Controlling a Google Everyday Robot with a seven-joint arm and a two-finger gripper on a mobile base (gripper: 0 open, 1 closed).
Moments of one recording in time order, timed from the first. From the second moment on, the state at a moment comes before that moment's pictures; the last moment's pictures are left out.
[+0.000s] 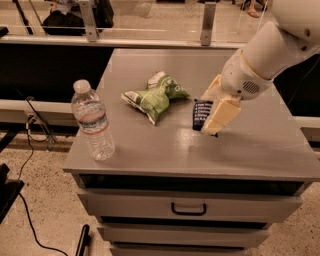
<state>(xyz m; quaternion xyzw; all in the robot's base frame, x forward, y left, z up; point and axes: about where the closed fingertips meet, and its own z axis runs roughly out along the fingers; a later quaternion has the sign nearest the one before) 0.534 -0.124 0.899 -0.65 0.72 0.10 0.23</state>
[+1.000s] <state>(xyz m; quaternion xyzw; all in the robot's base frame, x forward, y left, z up) 0.578 -0.128 0.885 -0.60 0.76 0.08 0.24</state>
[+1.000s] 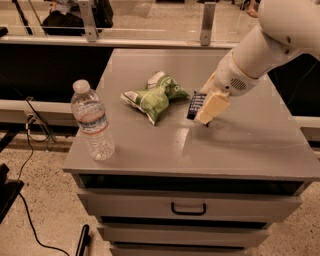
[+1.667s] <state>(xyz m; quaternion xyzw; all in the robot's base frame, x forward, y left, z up) 0.621 -0.115 0.871 -0.54 0.80 0.07 0.26</state>
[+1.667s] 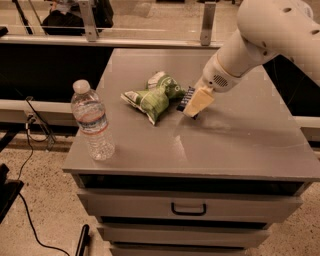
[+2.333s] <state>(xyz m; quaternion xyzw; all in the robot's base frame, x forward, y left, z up) 0.628 -0.101 0.864 -0.53 0.81 0.07 0.25</state>
